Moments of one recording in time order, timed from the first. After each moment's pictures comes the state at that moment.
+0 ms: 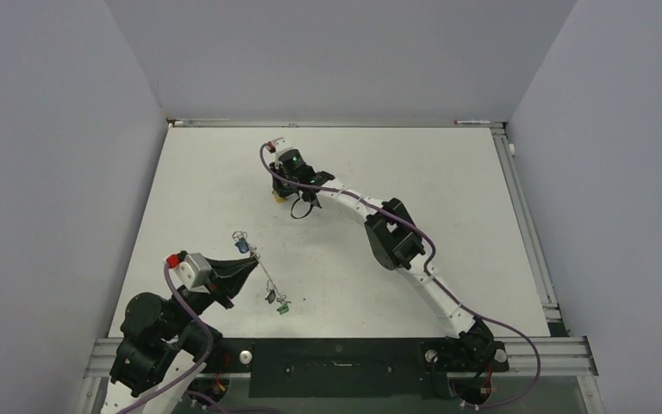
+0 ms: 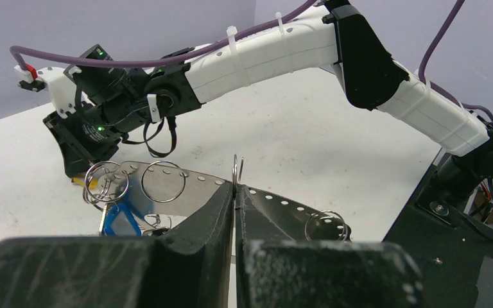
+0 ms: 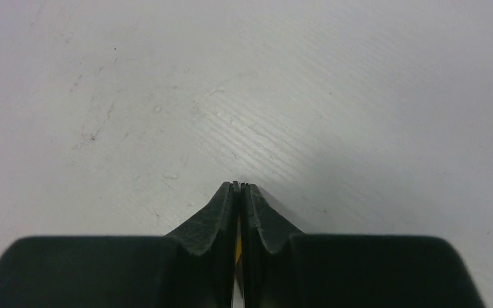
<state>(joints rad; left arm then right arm) -0.49 0.01 0.51 -0.39 0.31 -0.15 0.78 2.66 2.29 -0.19 -0.02 0.21</state>
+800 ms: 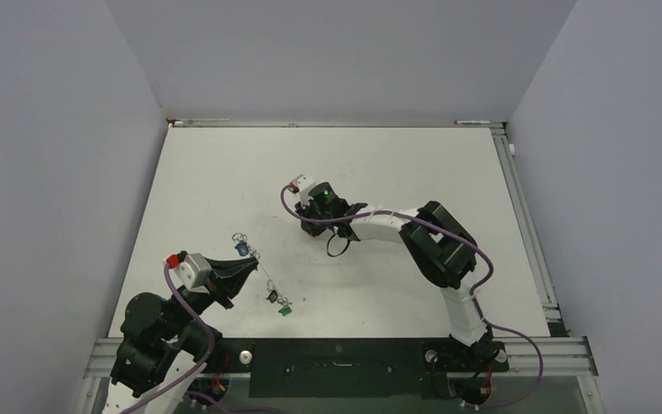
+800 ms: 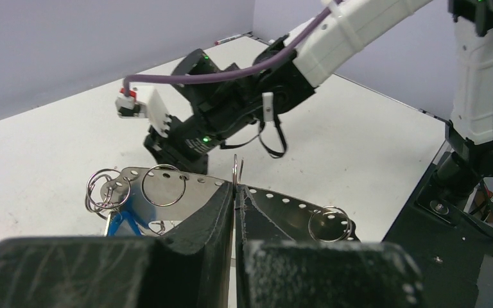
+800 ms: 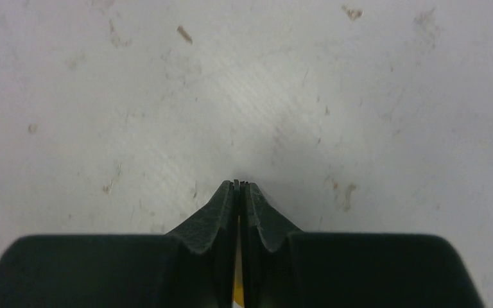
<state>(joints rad) -0.47 0.01 0.51 -0.39 0.34 -0.15 0.80 2.13 1.39 0.05 -0.11 0.07</state>
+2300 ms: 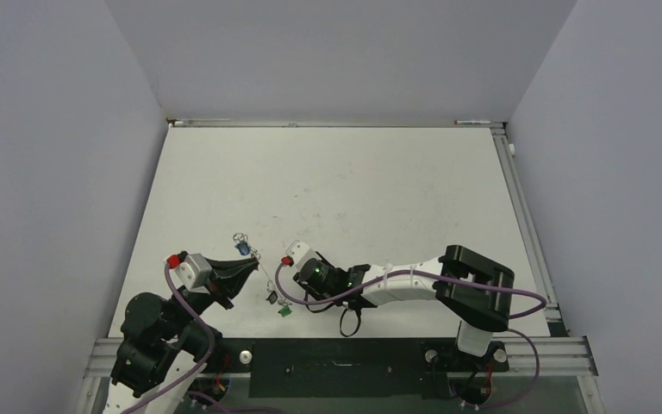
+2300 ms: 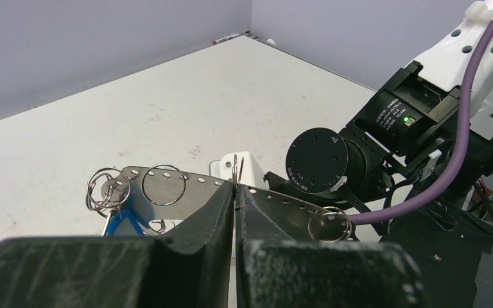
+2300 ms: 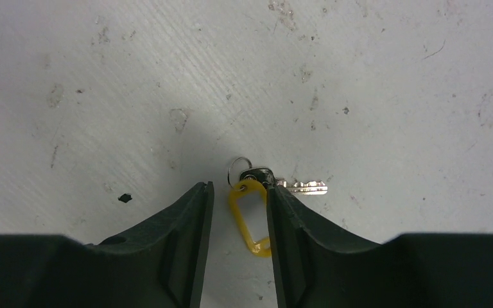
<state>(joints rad) -0.46 0.01 0.51 -0.39 0.36 -0.15 1.23 1.73 0.90 -0.05 0.35 0.14</state>
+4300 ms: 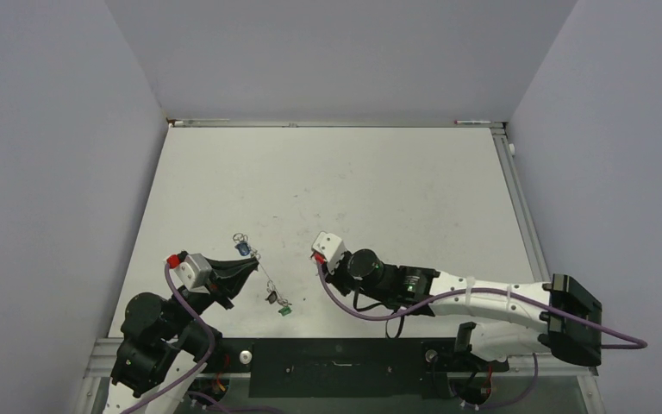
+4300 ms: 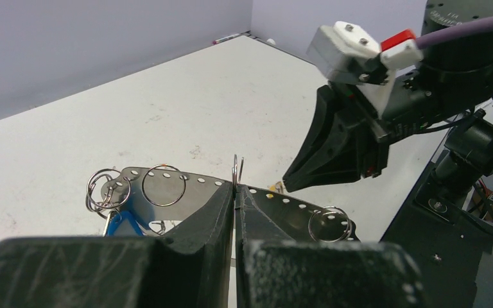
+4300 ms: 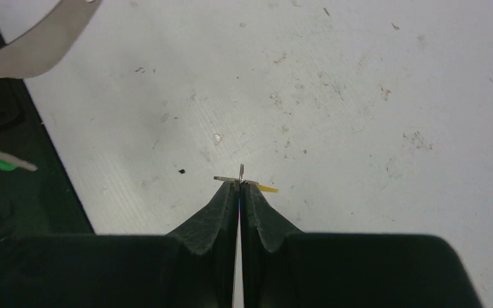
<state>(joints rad) -0.46 0.01 0.51 -0.39 0.36 -0.15 1.21 1.25 0.74 0.01 0.23 -0.01</state>
